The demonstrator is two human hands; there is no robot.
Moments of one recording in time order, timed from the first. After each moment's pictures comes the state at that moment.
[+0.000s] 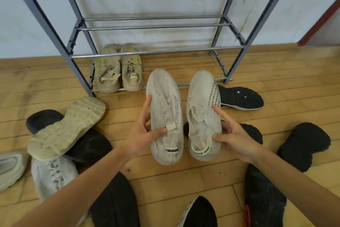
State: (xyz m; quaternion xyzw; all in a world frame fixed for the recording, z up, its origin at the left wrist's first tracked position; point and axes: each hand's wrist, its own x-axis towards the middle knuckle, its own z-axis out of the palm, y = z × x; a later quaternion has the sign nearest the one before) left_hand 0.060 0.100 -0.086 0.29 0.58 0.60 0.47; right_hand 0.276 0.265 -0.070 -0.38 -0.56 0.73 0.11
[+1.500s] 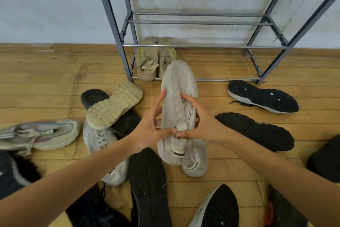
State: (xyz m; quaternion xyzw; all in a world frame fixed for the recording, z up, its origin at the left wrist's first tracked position) left_hand 0.042 0.014 -0.056 0.37 0.61 0.57 0.41; right_hand 0.166 0.167 -0.038 -0.14 -0.79 0.60 0.01
